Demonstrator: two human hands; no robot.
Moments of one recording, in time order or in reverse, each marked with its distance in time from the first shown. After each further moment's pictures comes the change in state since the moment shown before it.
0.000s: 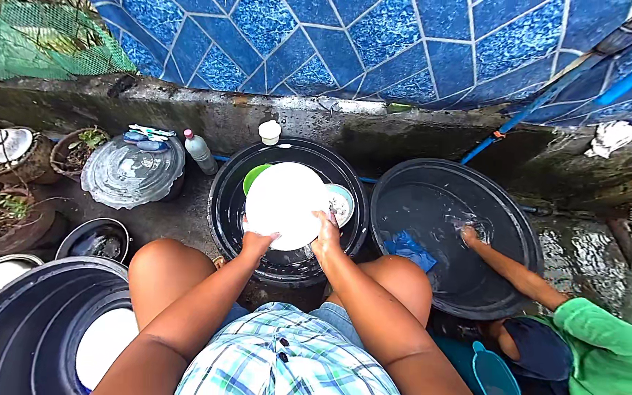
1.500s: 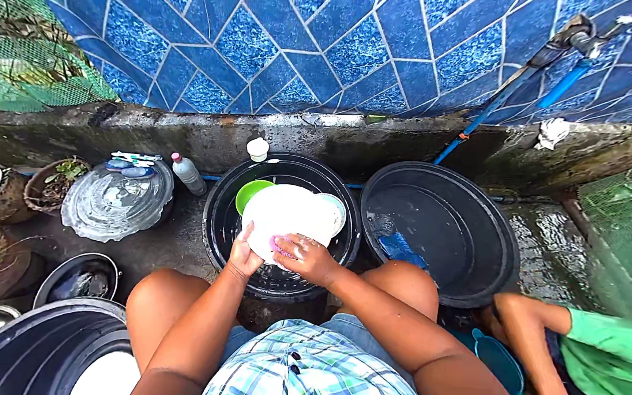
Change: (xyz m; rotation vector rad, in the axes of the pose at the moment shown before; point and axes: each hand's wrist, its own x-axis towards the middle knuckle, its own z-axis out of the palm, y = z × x) left_hand 0.008 0.032 -0.034 -1.082 -0.582 -0.058; right_hand -0.017 0.009 -0.024 -1.269 -0.785 -1.675
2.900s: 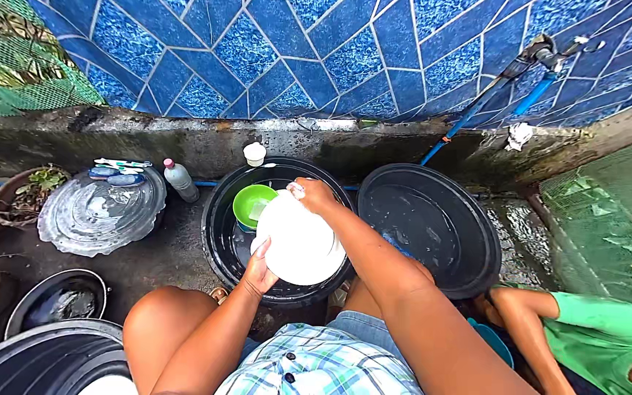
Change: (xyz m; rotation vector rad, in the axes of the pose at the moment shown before) left_hand -0.014 -0.013 0.000 0.029 -0.005 -0.111; right_hand 0.114 0.110 -0.014 0.055 -0.519 0.920
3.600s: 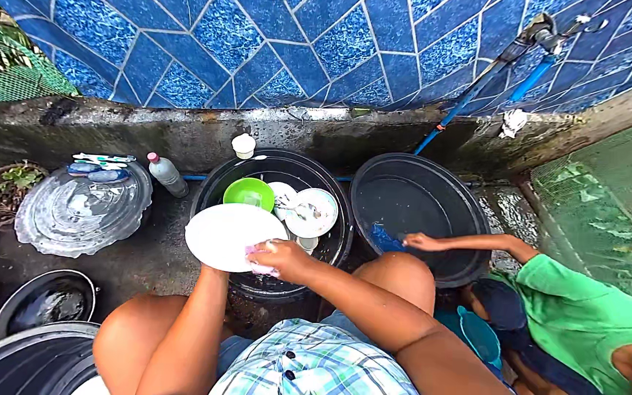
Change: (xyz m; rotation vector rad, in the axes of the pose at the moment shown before) left_hand 0.014 0.039 -0.043 0.009 0.270 0.597; right_hand -0.116 -0.042 0.079 0.306 0.109 -0.676
